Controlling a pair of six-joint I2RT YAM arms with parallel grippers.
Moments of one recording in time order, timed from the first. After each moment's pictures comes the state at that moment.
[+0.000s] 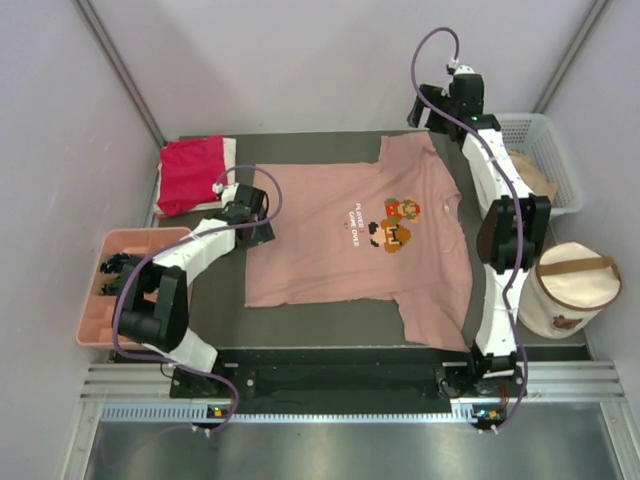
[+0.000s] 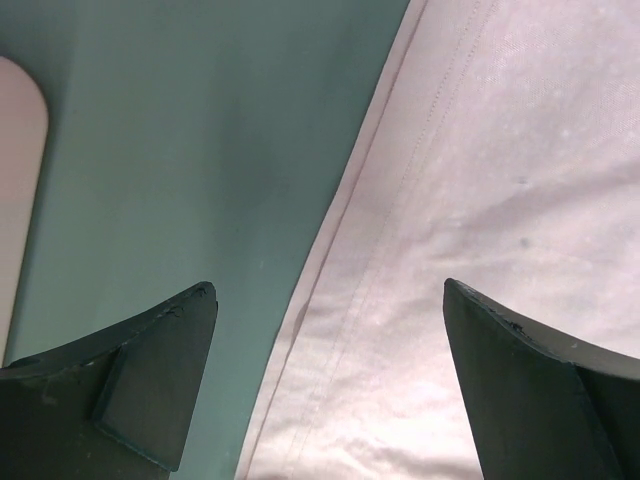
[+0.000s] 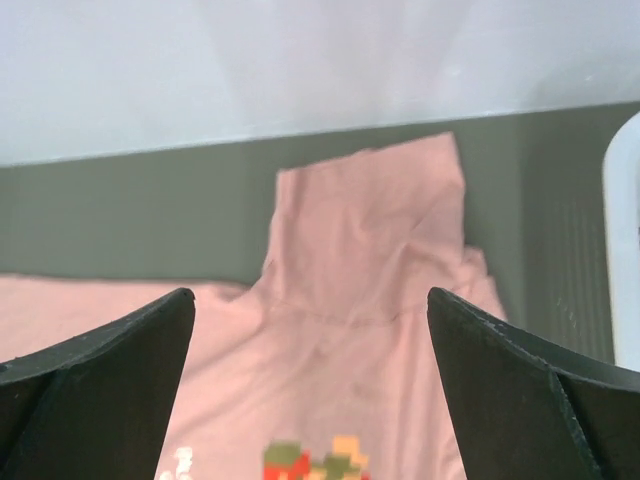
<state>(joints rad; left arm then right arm) -0.30 1.58 1.01 -0.48 -0.41 -0.61 0.09 2.23 2.16 -0.41 -0.10 0.26</state>
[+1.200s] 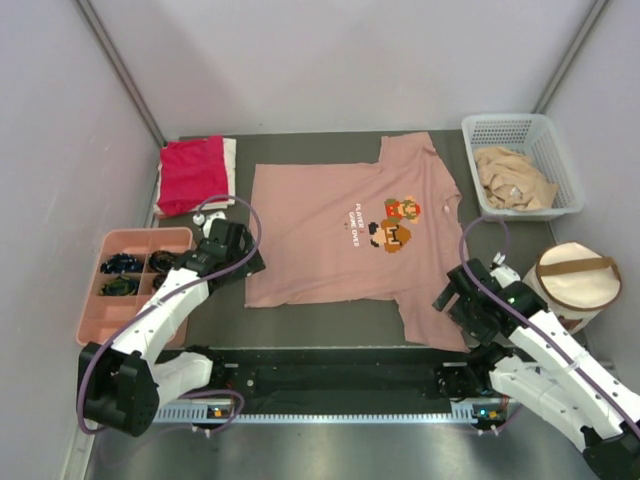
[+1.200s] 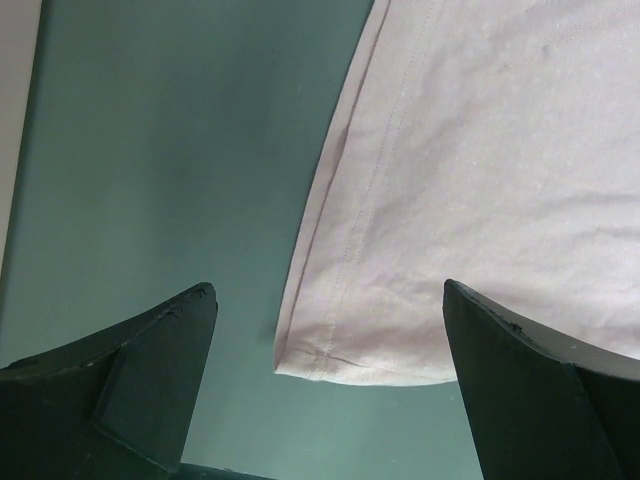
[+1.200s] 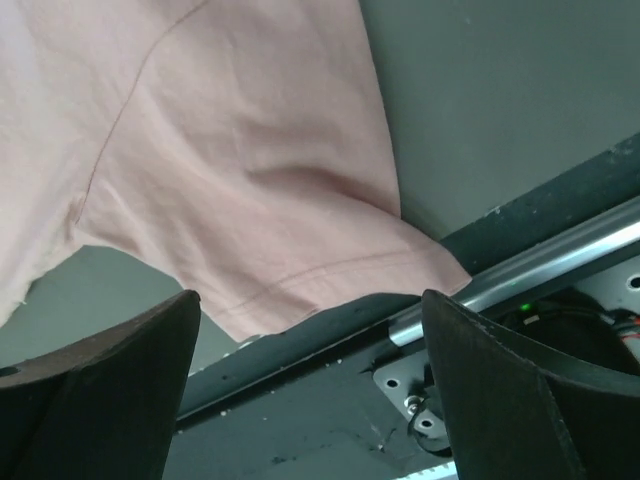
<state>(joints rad) -0.30 1.10 0.73 -0.61 -0.25 -0.65 0.55 0.72 0.65 -1.18 0.31 1.17</state>
